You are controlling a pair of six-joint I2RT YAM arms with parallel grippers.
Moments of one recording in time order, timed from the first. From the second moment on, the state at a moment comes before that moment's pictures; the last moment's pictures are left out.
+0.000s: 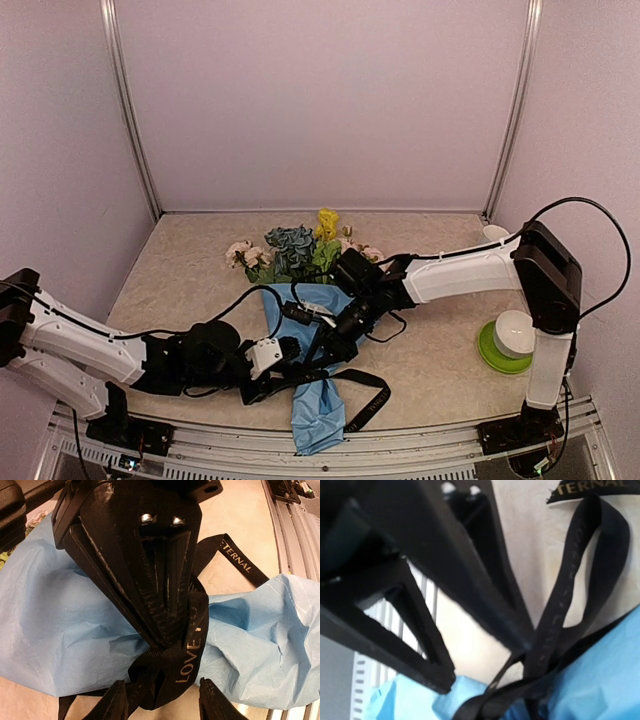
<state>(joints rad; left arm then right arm) -1.19 1.35 0.42 0.35 -0.06 0.17 0.97 1.94 1.28 -0.37 -0.82 -0.17</state>
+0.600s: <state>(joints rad) -1.18 1.48 0.42 0.49 -0.15 0.16 0.98 1.99 1.32 -0.40 -0.87 -0.20</state>
